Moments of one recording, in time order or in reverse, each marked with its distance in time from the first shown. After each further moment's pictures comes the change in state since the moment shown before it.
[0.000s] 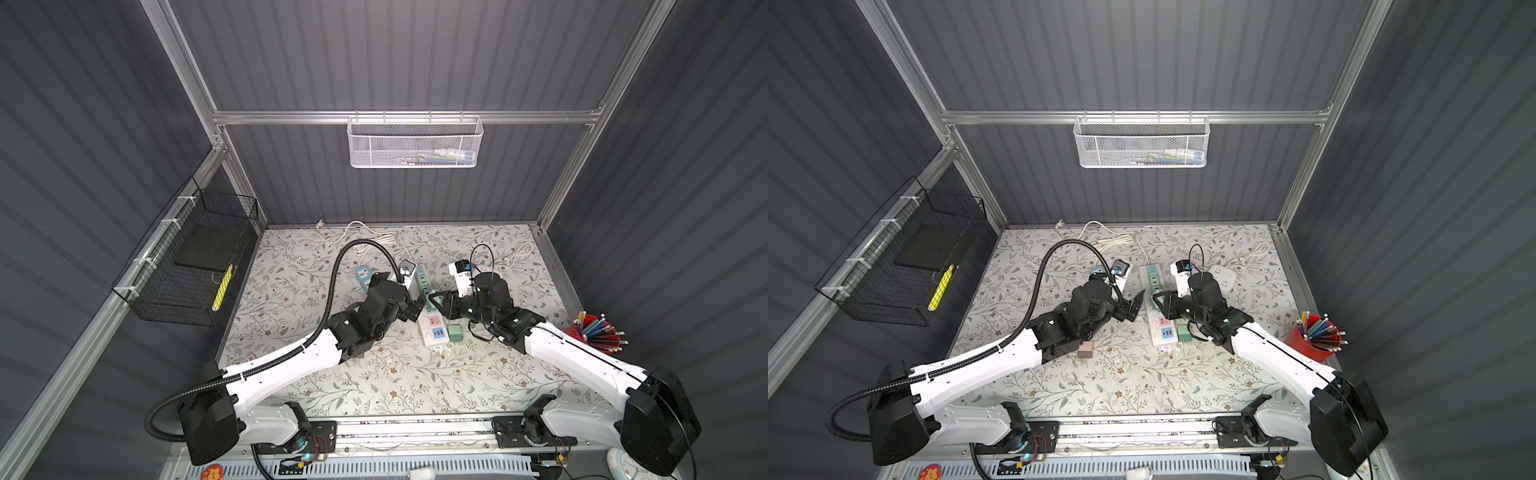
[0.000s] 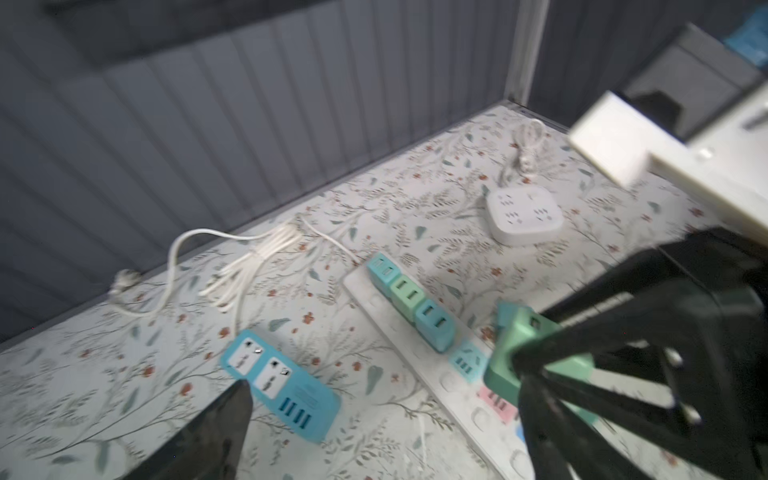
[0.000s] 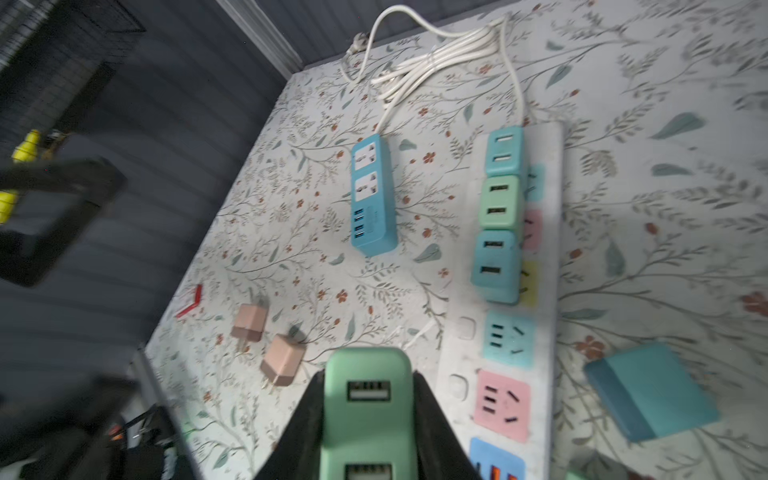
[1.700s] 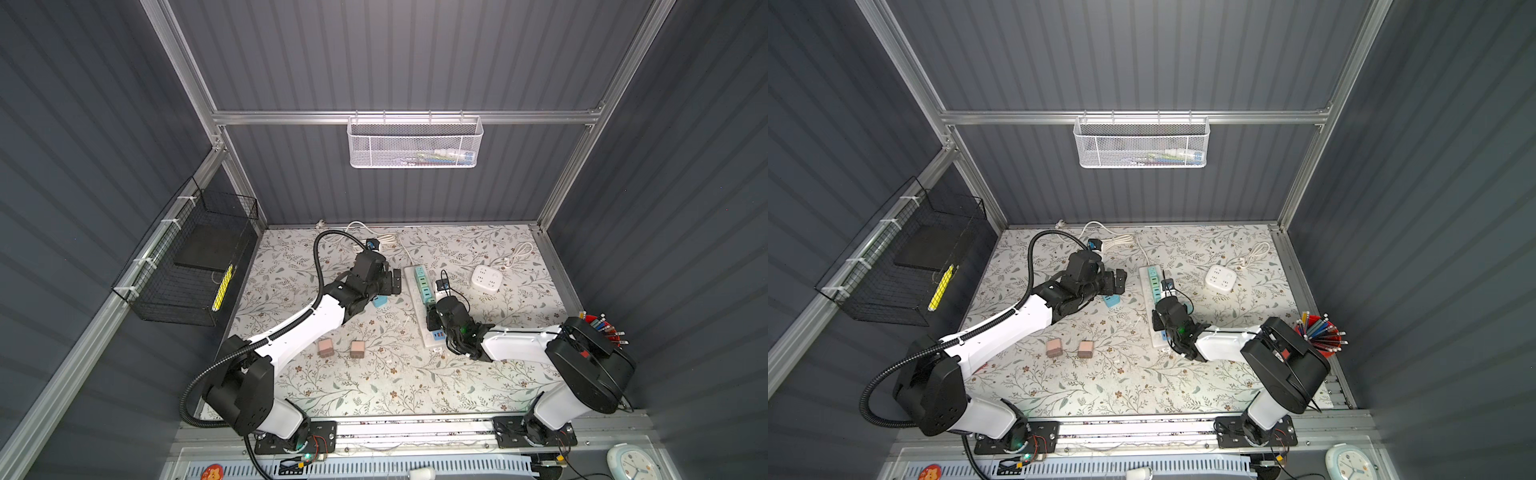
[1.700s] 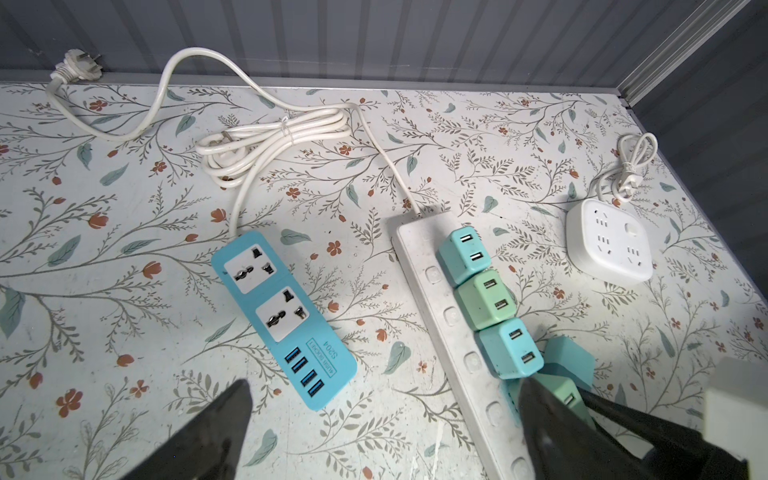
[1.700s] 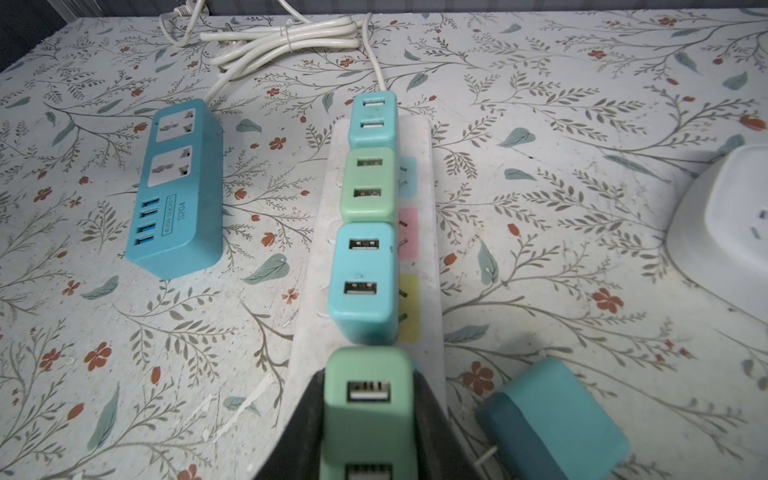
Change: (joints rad) left arm 0.293 0.190 0.084 -0.151 0.328 -0.333; right arm 0.170 0.369 -0.101 0.378 0.536 -0.101
